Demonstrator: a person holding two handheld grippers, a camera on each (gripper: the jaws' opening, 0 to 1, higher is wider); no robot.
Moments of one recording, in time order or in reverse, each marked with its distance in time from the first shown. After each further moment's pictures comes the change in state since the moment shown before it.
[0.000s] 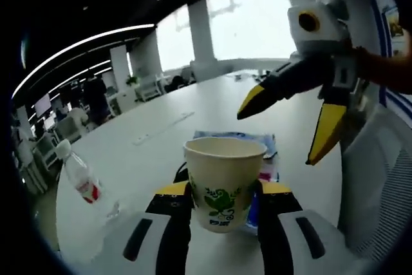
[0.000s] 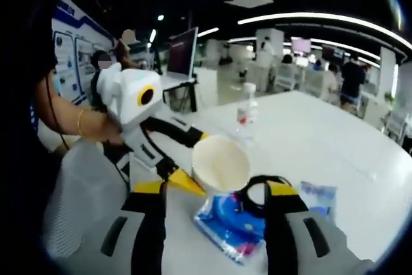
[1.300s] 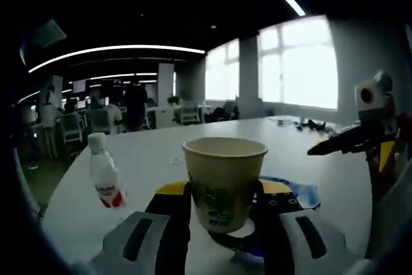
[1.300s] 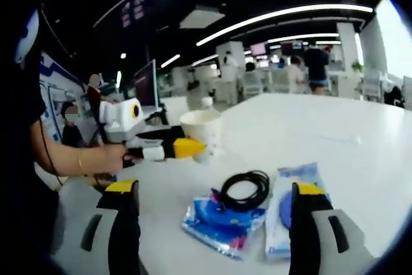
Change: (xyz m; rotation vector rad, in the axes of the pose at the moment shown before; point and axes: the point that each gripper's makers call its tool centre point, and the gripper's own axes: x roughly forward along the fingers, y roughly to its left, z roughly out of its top) left arm 0.012 0.081 0.028 -0.224 -0.271 0.228; right arm -0.032 -0.044 -0.013 0.223 -0.151 -0.164
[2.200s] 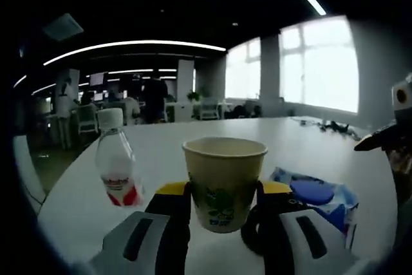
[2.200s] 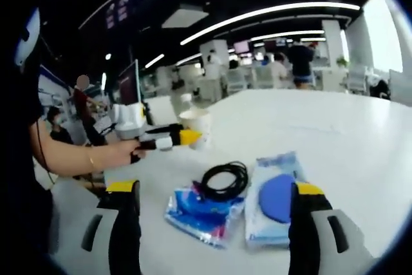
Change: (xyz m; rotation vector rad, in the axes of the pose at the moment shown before) left arm 0.036 0.051 -0.025 -0.036 0.002 0.133; right arm -0.014 -0.026 -0.011 0.040 0.013 -0.084
